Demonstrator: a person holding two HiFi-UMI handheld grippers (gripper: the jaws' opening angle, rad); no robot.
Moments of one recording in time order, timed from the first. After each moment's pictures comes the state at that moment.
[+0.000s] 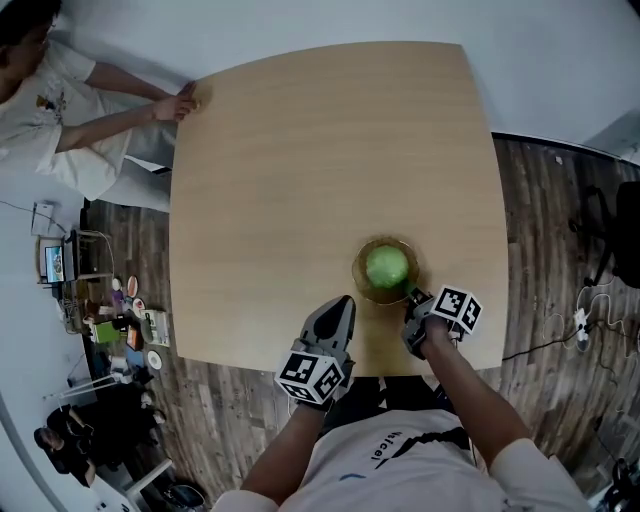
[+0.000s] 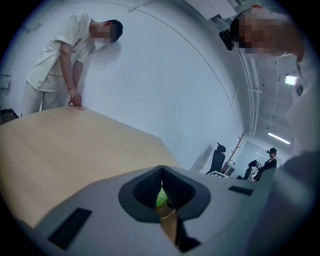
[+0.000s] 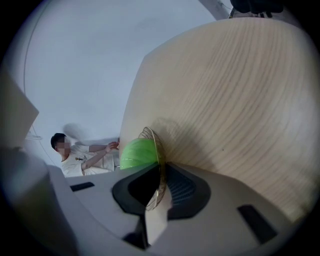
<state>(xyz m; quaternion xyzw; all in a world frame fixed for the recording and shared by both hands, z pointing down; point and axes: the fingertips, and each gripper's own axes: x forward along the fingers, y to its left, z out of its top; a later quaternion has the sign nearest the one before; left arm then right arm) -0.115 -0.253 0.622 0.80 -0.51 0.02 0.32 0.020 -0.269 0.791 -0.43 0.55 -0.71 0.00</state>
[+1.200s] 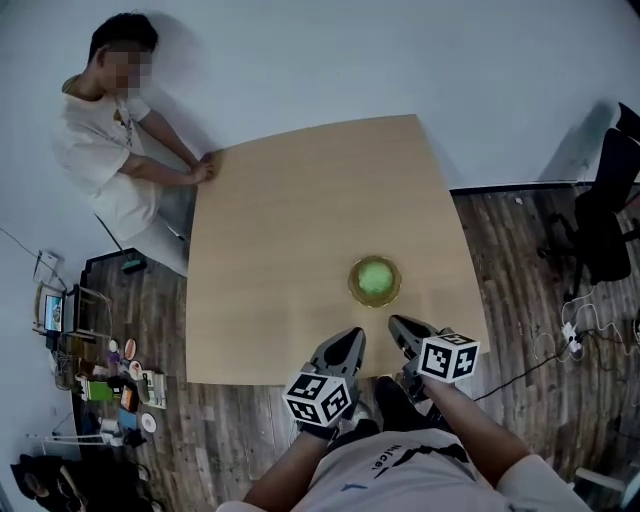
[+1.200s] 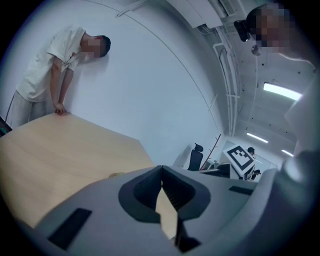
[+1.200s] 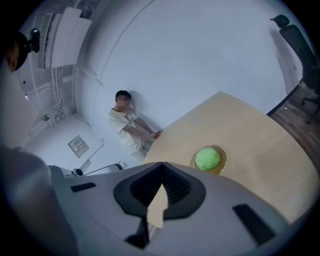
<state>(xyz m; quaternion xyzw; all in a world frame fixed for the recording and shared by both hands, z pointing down) -0.091 -0.140 0.525 0.85 -0.43 0.01 0.30 -0.015 -0.165 0.570 -0.41 0.80 -0.43 -0.04</state>
